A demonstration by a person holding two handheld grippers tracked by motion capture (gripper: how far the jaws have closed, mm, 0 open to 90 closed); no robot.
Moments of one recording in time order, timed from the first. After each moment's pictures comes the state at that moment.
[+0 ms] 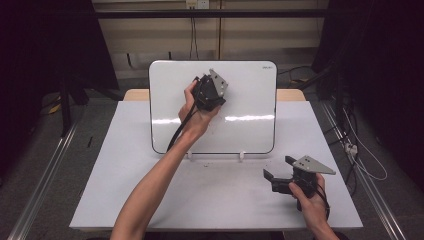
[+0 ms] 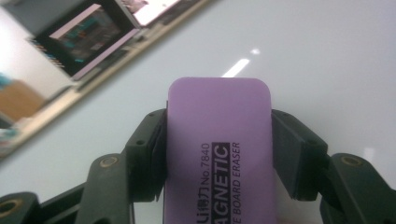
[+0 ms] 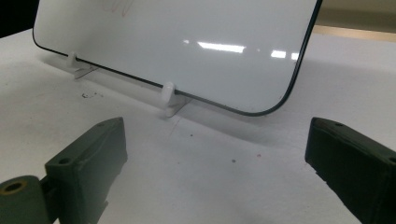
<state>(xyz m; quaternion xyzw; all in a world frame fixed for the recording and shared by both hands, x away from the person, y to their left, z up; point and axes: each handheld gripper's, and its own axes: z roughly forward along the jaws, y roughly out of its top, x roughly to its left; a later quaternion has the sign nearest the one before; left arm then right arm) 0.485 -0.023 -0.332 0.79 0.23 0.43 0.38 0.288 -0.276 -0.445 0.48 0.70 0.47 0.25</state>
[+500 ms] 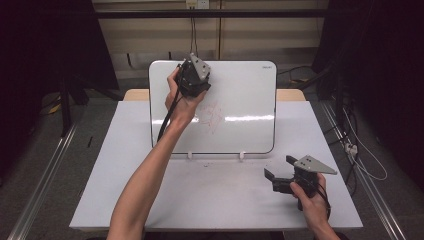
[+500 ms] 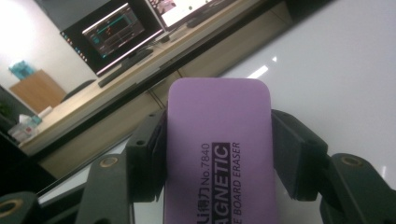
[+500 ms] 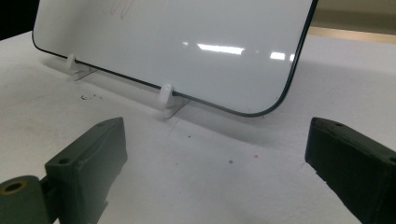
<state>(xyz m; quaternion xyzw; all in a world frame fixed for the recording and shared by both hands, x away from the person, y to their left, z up) 0.519 0.022 -0.300 0.75 0.29 0.45 0.39 0.288 -0.278 -0.444 0.48 0.70 0.47 0.25</state>
